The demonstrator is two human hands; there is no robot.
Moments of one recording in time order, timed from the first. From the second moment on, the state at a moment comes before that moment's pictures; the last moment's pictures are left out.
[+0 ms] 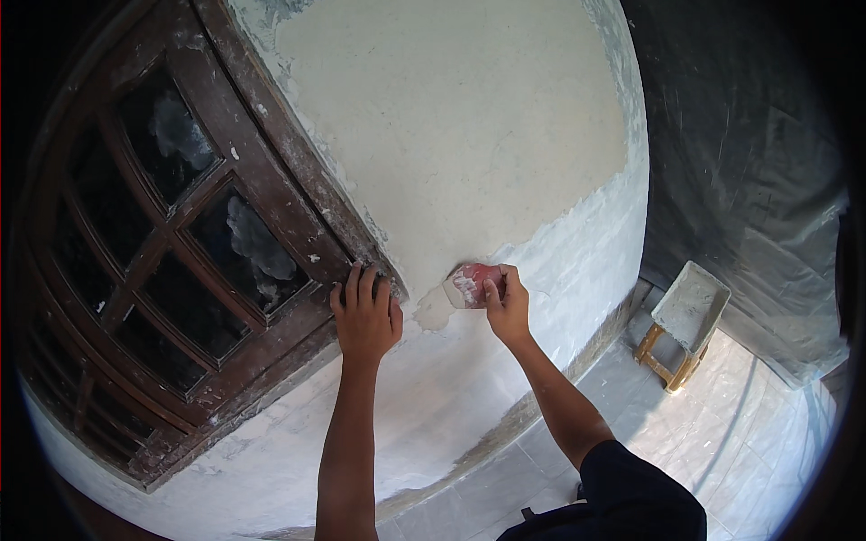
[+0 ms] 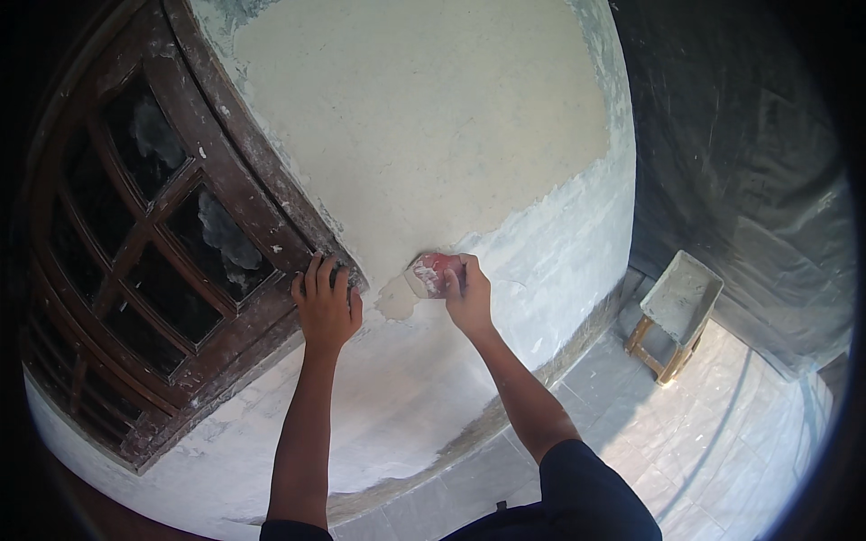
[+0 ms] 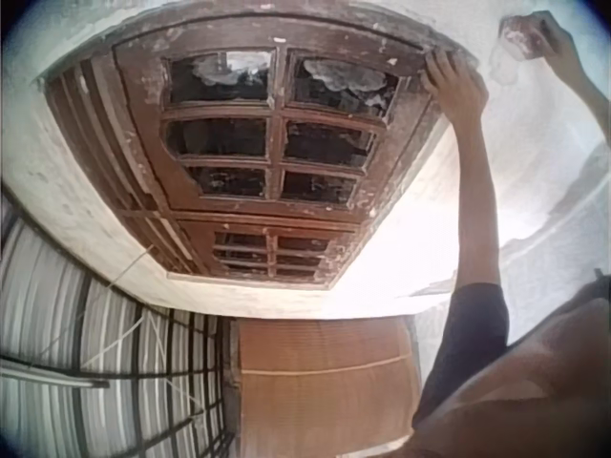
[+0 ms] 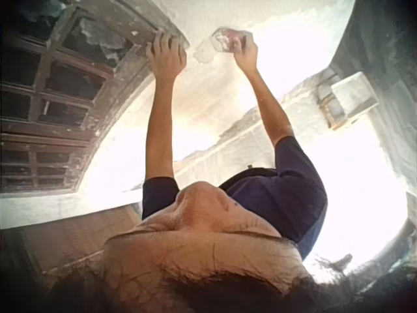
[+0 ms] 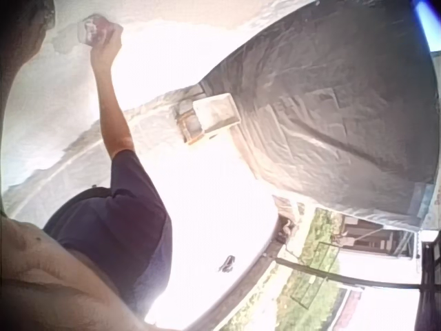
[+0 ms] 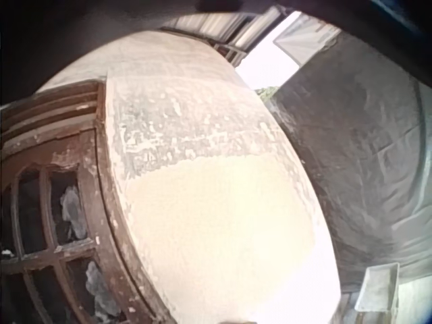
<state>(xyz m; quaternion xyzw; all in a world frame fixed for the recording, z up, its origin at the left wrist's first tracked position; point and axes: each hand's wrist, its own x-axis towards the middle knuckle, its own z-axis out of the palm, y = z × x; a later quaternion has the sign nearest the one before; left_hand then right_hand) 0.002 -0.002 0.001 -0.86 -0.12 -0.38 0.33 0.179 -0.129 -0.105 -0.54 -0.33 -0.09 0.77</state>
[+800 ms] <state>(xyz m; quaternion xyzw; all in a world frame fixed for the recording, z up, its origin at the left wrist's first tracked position) 0.003 -0.003 -0.002 -0.86 -0.12 -0.38 0.33 0.197 -0.131 -0.129 -0.51 -0.24 -0.08 0.82</state>
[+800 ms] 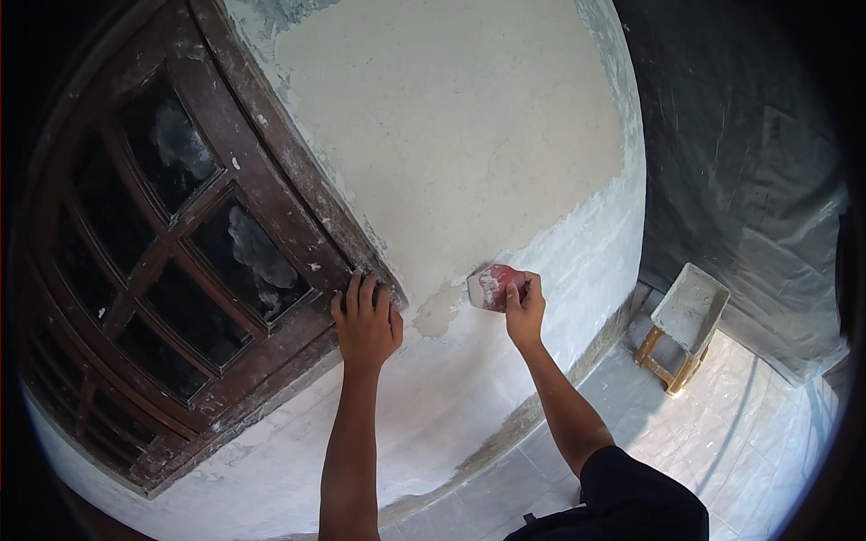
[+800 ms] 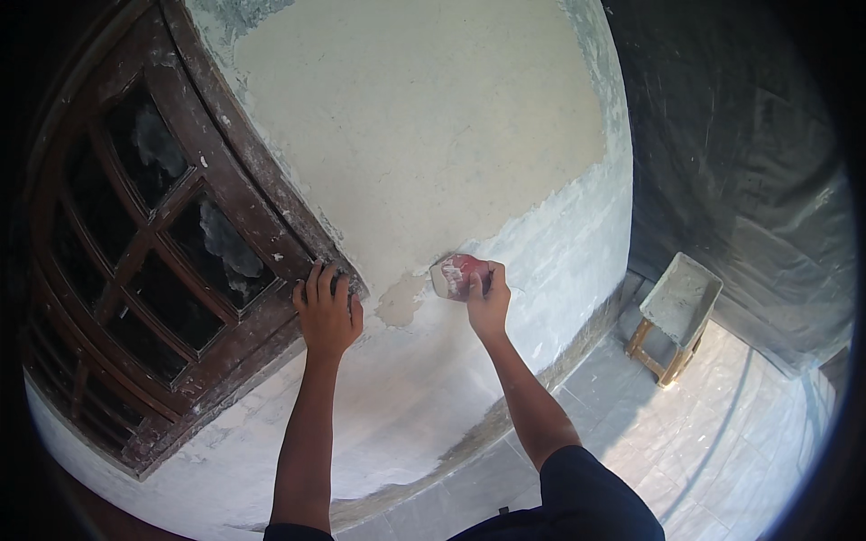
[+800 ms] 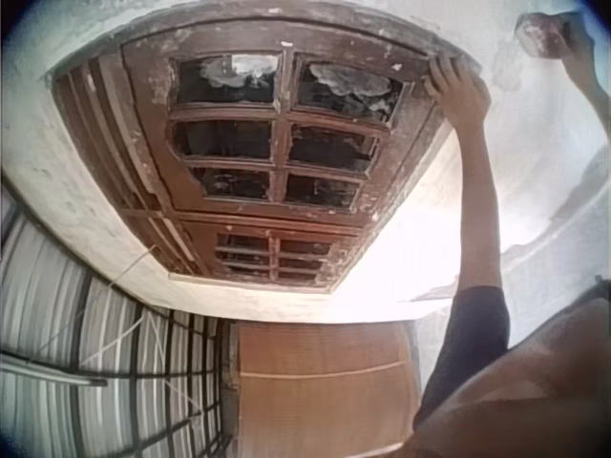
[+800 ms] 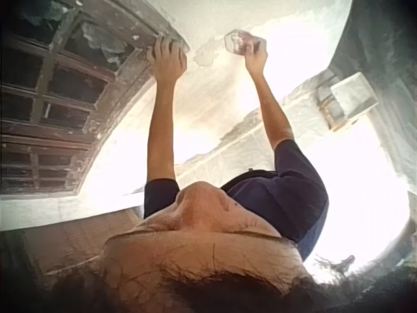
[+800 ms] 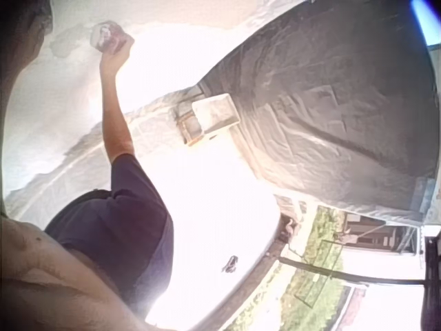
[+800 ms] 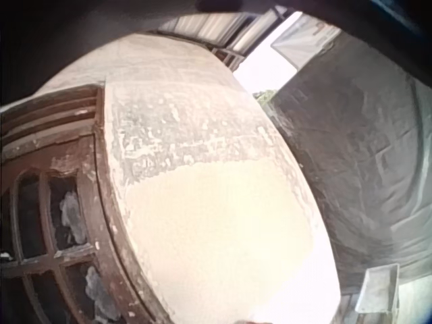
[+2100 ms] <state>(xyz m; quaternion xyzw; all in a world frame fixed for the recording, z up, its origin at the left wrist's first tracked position) 0.005 -0.003 -0.001 -0.86 -0.12 -0.38 0.32 0.198 -0.141 -0.124 -0.55 -0.28 -0.16 0.77</state>
